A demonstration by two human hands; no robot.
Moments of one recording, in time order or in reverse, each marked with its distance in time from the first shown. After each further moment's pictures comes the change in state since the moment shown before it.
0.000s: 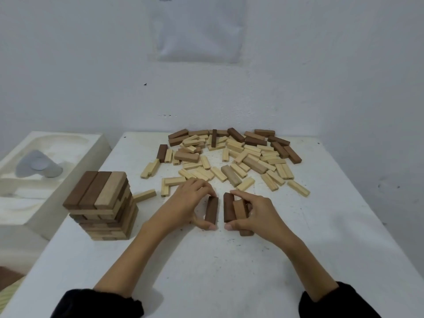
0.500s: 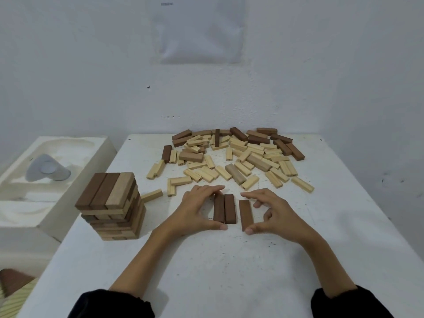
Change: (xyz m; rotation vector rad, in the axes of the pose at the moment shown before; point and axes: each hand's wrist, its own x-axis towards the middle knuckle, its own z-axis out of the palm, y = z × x) left_hand -0.014 0.008 0.013 -0.330 0.055 -0.142; right_hand -0.008 0.024 -0.014 0.033 -0.060 -0.087
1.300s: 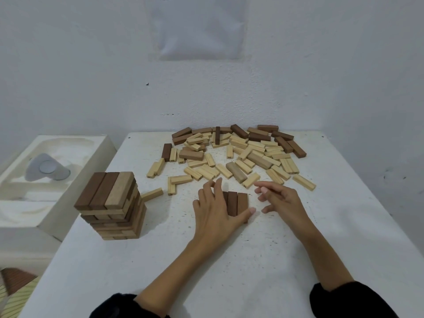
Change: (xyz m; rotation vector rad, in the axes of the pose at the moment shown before) left_hand 0.004 0.053 0.045 0.198 0.281 -0.305; right_hand 0.006 0.000 0.000 0.451 0.323 0.108
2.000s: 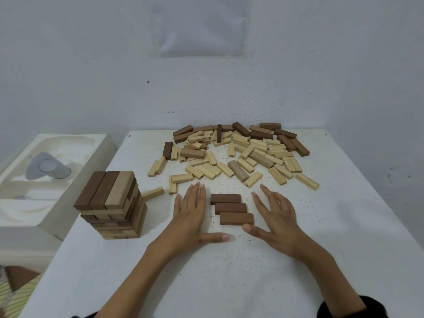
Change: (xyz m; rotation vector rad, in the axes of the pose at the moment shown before) left_hand -0.010 -0.052 -0.041 0.189 -0.432 0.178; right_hand -0.025 0.009 0.010 -1.112 -0.317 -0.035
